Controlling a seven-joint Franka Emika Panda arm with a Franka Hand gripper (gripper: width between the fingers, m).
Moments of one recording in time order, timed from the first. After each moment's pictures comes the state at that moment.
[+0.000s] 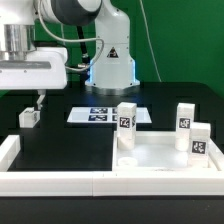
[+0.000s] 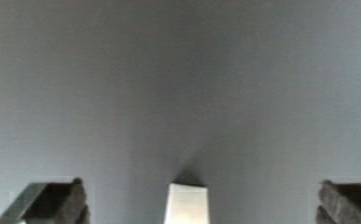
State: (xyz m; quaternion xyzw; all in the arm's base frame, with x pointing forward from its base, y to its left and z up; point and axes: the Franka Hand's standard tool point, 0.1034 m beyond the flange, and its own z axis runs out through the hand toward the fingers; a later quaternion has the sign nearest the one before) arm 0.452 -0.213 0.062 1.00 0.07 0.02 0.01
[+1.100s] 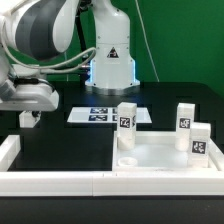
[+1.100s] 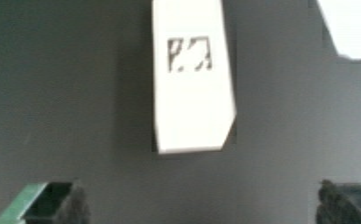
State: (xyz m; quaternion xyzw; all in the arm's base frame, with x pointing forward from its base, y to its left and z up) arm 0.401 -0.222 0.038 0.91 -0.06 -0.40 -0.05
